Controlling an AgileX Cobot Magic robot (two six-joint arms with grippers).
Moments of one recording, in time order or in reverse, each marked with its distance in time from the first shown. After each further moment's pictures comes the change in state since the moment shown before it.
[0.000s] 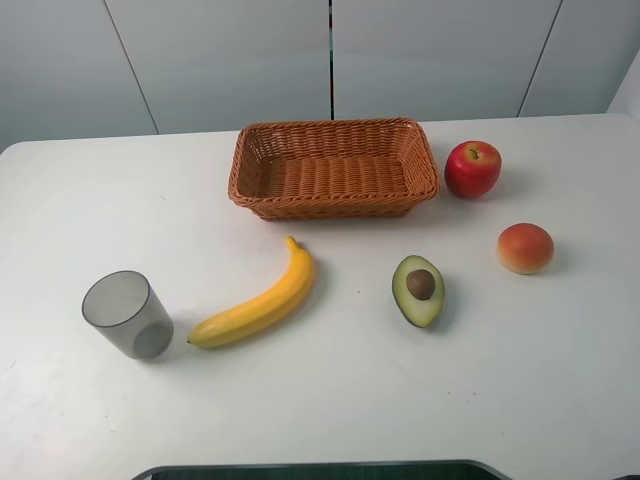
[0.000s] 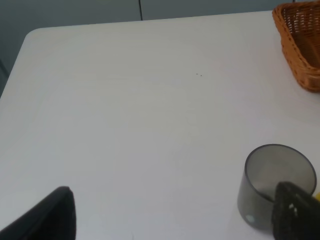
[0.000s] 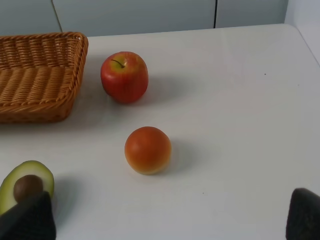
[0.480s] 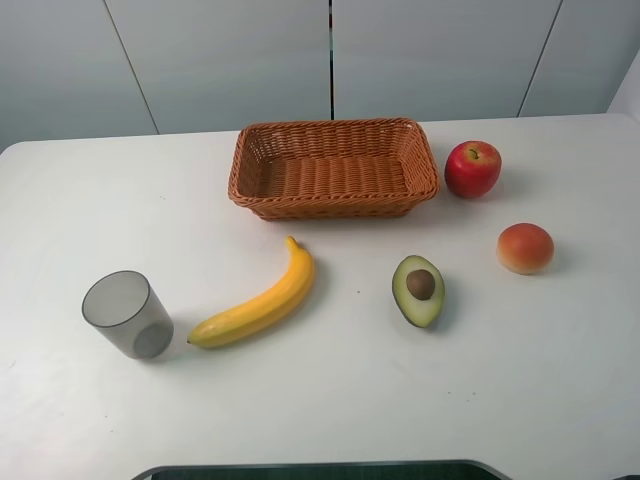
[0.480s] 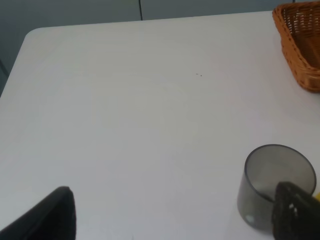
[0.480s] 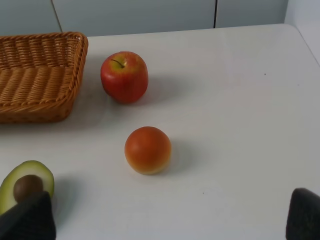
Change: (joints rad) left arm 0.000 0.000 0.000 0.000 0.000 -0.006; right arm 0.000 0.000 0.000 0.000 0.000 0.000
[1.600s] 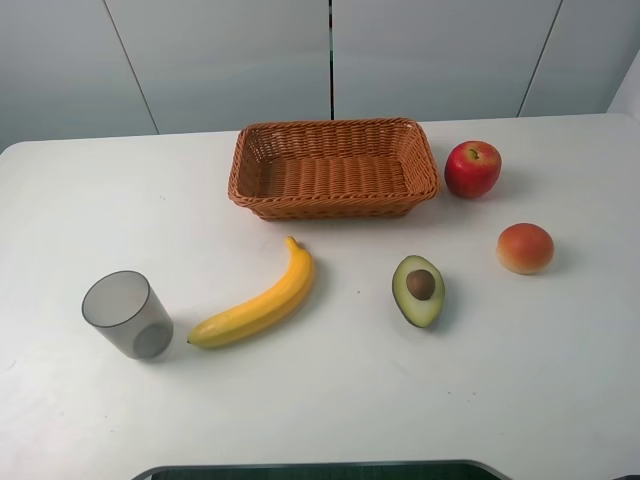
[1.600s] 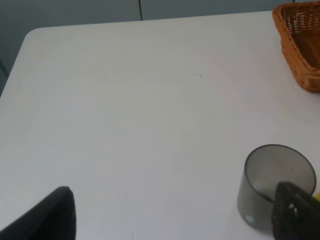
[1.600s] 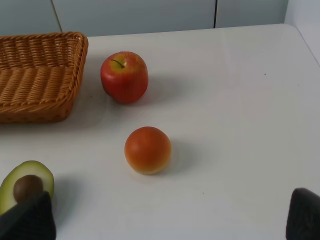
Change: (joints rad) left arm 0.000 0.000 0.000 0.000 0.000 0.000; right arm 0.000 0.000 0.000 0.000 0.000 0.000
